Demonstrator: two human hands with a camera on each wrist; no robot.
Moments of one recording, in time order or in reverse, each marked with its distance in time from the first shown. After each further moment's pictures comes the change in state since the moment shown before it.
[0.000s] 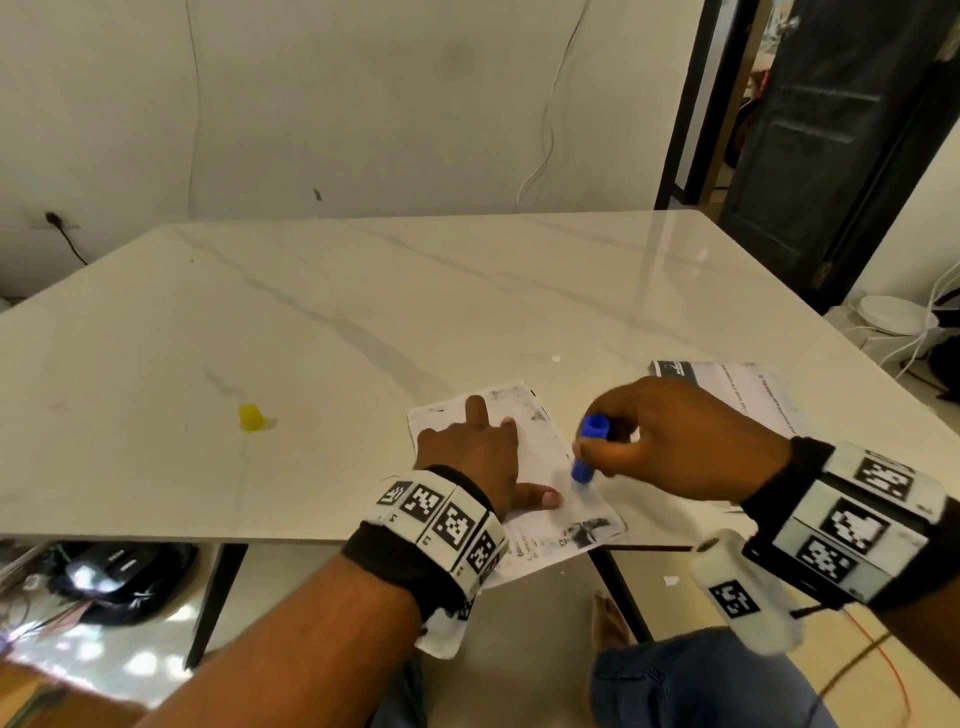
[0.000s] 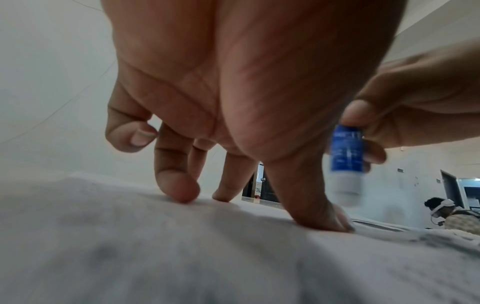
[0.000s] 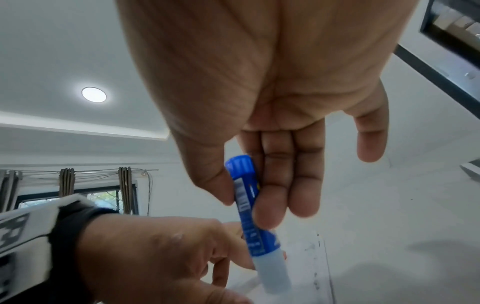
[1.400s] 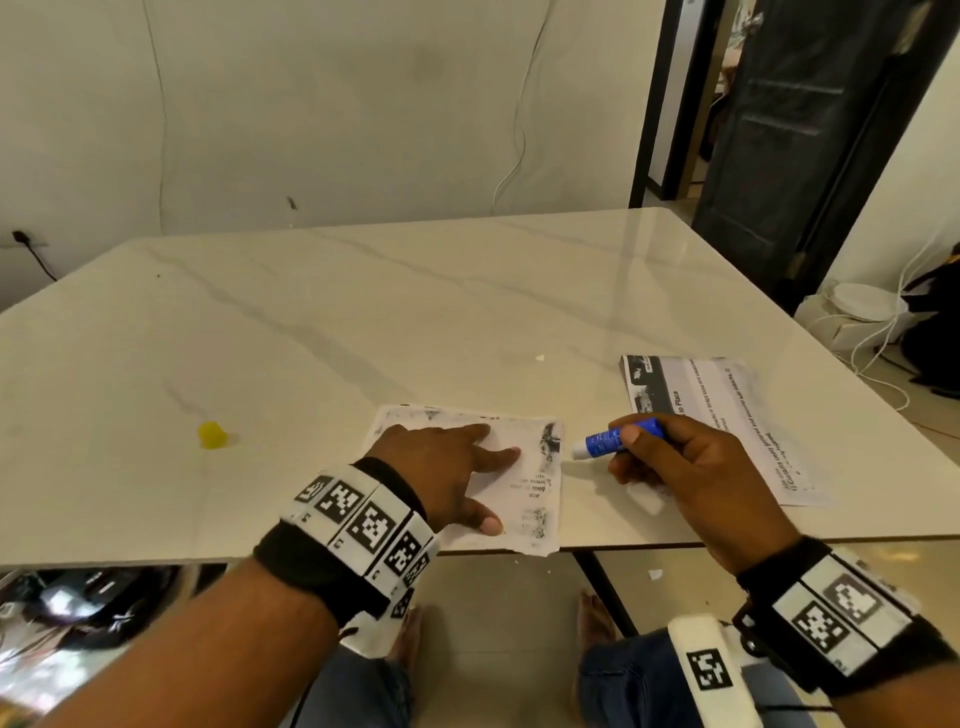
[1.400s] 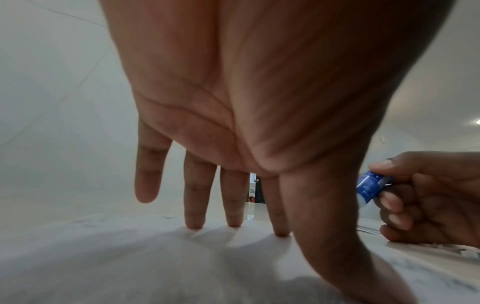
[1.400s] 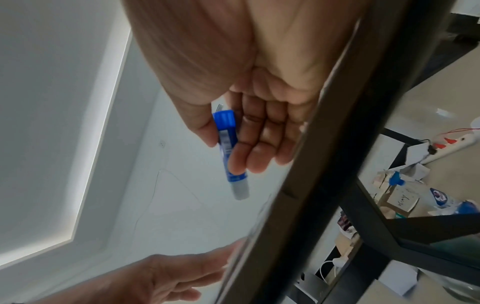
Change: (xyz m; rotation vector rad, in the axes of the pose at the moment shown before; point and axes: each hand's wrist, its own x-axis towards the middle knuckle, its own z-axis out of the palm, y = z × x) left_hand -0.006 -0.006 -0.020 0.104 -0.175 0.269; right_hand -0.044 0.070 0.042 0.830 0.399 0.225
